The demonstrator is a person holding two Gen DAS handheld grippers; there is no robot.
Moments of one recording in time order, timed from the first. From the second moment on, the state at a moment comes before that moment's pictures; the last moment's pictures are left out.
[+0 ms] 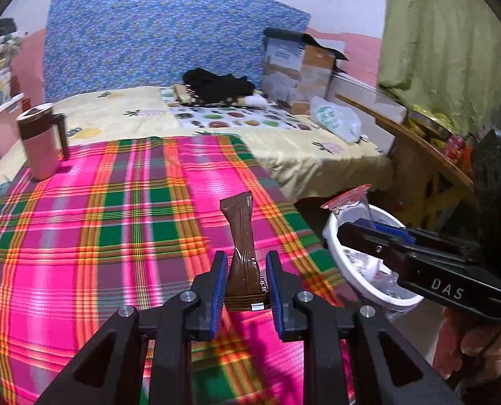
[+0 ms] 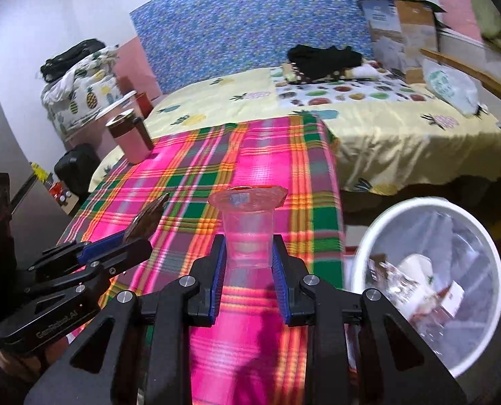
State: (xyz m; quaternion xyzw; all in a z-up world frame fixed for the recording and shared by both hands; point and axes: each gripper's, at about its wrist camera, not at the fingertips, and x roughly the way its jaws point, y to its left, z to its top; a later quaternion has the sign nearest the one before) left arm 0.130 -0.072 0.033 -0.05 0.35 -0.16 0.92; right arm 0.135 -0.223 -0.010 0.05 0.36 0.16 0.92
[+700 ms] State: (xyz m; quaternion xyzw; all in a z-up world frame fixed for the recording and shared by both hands) left arm 0.132 -0.158 0.023 -0.03 0.36 -0.24 0.90; right arm 0.115 -0.296 -0.019 0.11 0.35 0.08 0.93
